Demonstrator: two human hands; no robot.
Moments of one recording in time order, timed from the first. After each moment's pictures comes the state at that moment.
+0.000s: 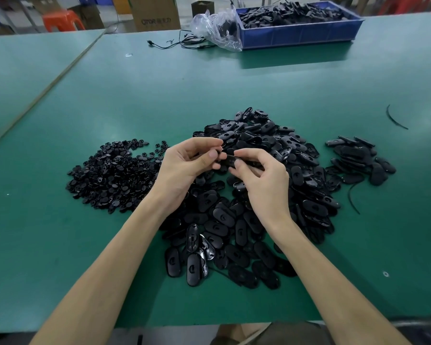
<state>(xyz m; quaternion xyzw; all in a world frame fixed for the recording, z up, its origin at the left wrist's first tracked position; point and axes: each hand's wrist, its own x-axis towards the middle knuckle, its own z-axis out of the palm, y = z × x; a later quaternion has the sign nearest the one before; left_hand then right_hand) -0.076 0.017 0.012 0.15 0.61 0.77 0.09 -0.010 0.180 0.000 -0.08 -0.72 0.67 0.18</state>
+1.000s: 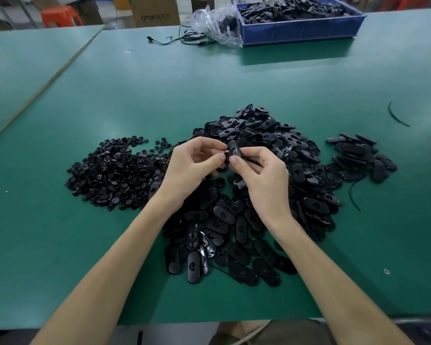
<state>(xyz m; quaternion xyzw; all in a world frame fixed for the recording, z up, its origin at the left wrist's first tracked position) -0.070 0.025 0.013 0.15 0.74 0.66 0.03 -0.013 0.180 -0.003 -0.08 -0.71 0.68 0.17</state>
